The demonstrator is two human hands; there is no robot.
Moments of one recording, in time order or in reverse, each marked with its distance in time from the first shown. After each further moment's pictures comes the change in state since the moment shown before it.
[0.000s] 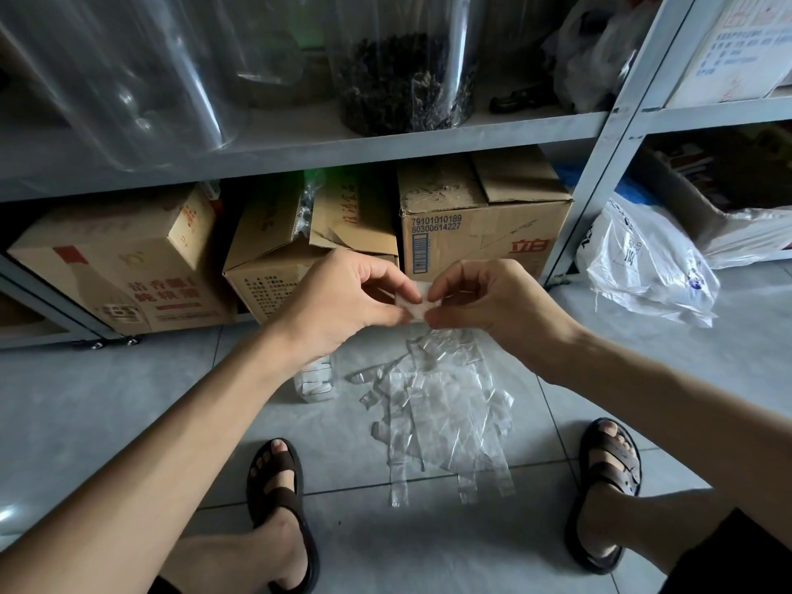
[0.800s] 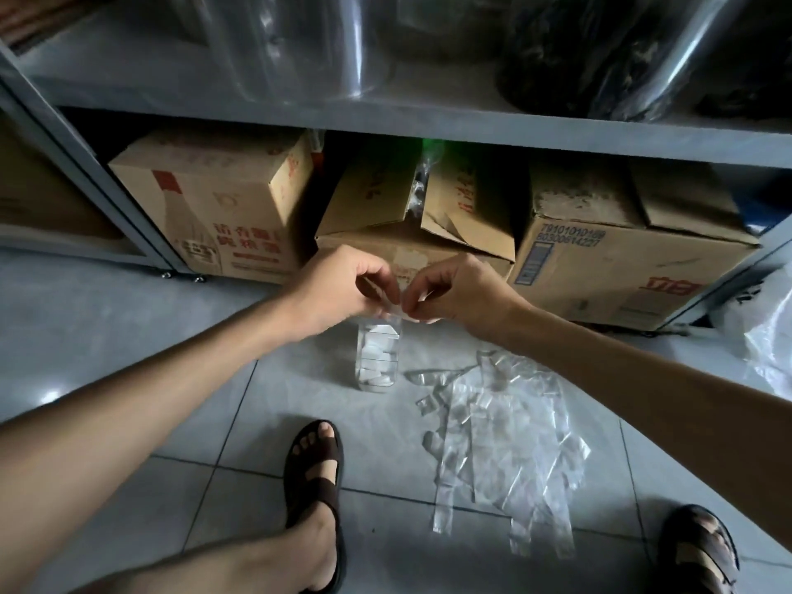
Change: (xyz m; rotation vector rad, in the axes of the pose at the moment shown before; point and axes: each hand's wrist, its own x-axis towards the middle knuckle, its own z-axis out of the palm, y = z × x) left_hand 0.014 -0.143 -0.111 0.176 0.074 -0.093; right_hand 0.147 0.030 0.132 -0.445 -0.313 -0.065
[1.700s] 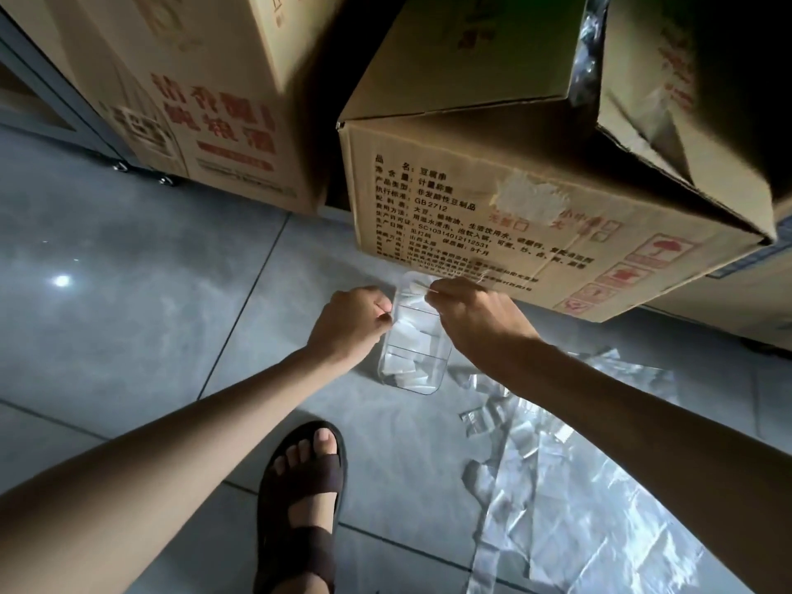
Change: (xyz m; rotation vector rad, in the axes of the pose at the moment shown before) left_hand 0.081 -0.272 0.123 0.067 0.192 -0.477; right_hand 0.163 0.217 0.140 -0.871 -0.063 -0.362
